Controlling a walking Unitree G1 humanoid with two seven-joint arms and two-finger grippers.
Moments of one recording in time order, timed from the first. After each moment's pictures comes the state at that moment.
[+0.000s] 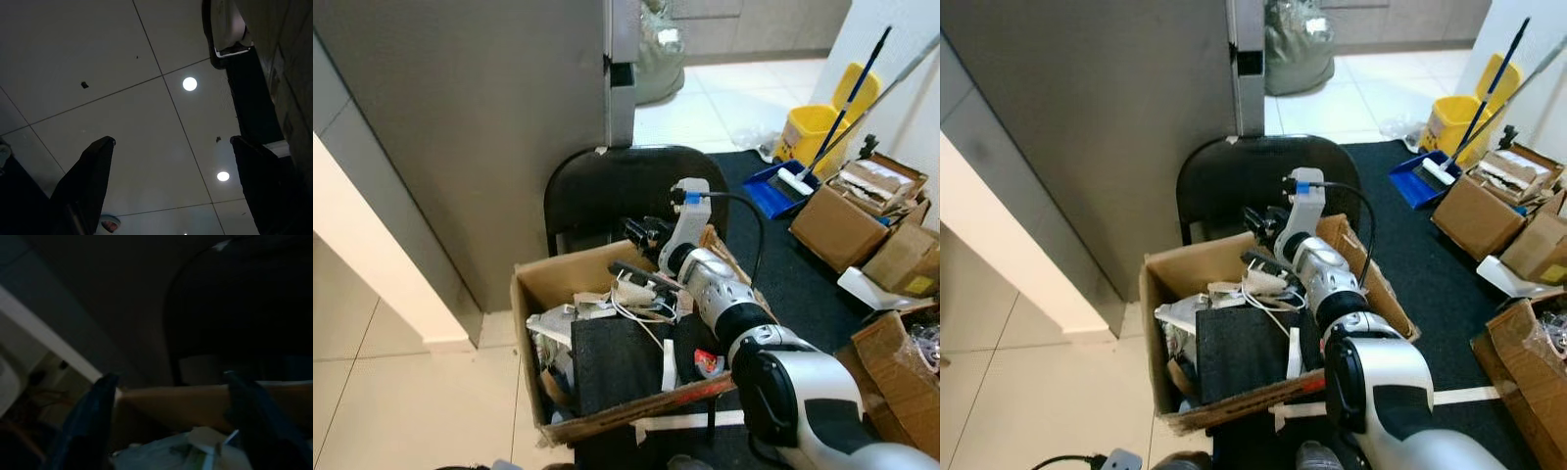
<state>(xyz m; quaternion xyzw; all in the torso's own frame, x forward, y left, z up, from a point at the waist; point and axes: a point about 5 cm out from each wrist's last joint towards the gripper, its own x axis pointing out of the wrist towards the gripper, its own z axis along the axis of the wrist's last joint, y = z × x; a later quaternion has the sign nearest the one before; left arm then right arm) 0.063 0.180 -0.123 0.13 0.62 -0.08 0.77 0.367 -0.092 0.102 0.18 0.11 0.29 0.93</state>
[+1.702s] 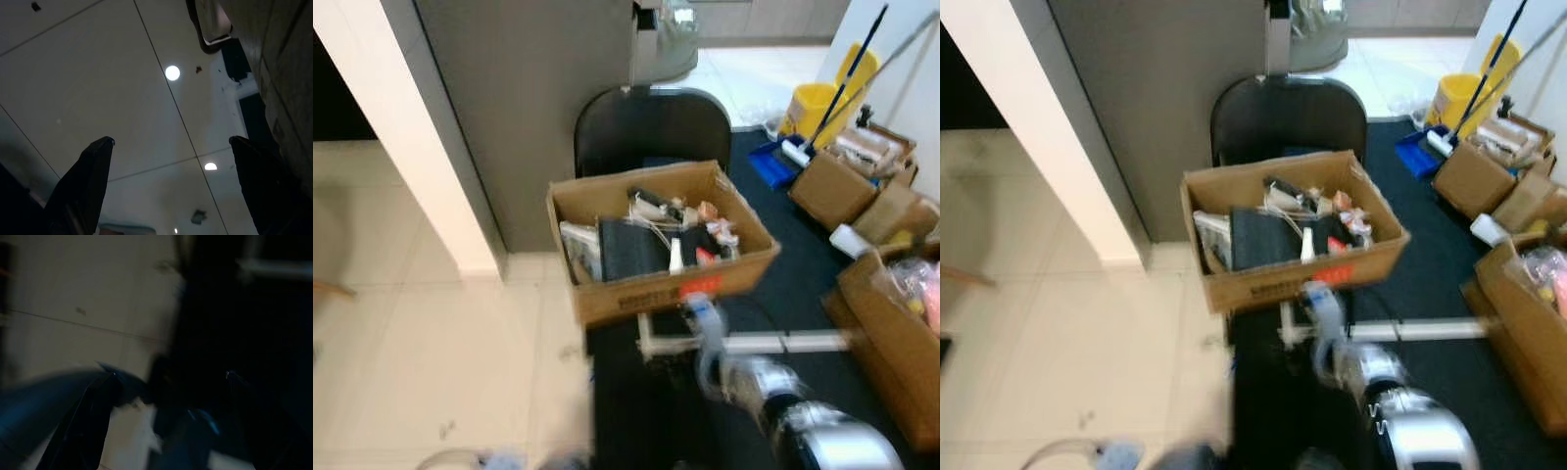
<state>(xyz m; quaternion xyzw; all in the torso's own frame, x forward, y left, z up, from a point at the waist) 0.076 0.192 -0.119 0.12 0.62 -0.11 0.77 0.240 -0.184 -0.045 0.08 0.45 0.18 0.87</state>
